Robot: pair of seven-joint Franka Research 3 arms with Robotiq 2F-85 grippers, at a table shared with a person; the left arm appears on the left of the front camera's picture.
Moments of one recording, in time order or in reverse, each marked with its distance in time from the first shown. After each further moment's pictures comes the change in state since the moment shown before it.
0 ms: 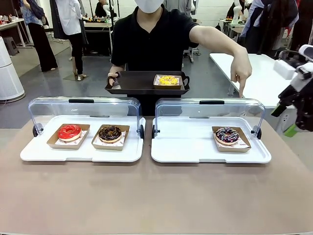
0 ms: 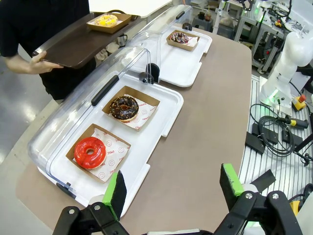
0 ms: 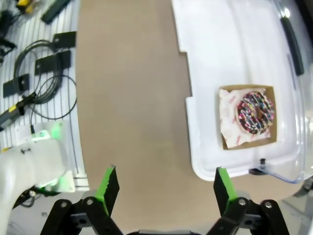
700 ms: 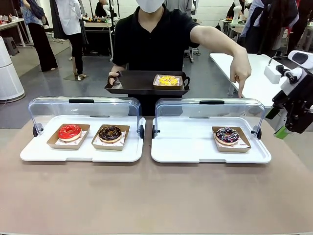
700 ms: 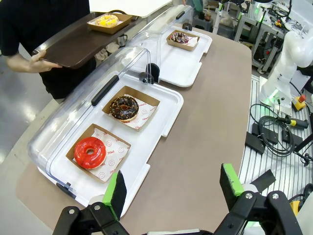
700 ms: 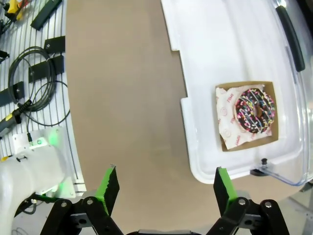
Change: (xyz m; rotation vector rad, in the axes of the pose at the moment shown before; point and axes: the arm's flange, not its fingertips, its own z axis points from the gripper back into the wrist) left arm 0.000 0.000 0.000 0.000 0.000 0.000; right arm 0.004 -0.005 -0.009 -0.001 0.000 -0.031
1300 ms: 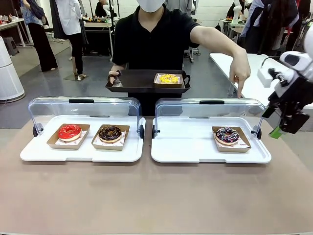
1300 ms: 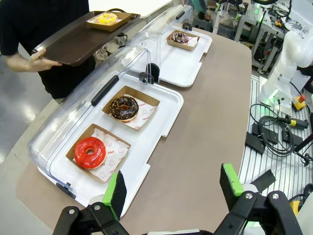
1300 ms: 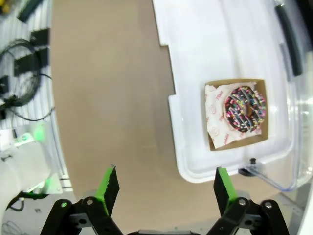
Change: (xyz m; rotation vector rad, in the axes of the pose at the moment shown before) left arm 0.000 0.000 0.000 0.000 0.000 0.000; right arm 0.019 -0.002 -0.018 -0.068 0.079 0.036
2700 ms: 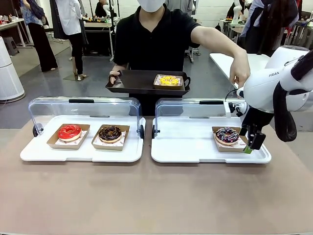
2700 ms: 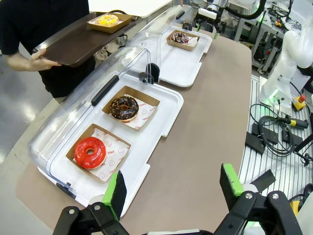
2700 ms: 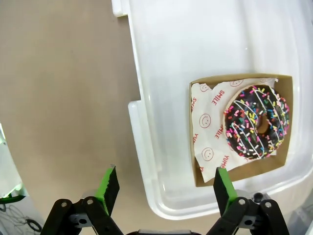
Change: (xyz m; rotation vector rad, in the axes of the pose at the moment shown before) left arm 0.000 0.000 0.000 0.000 0.000 0.000; right arm 0.015 -0.054 -0.128 0.045 0.156 0.000
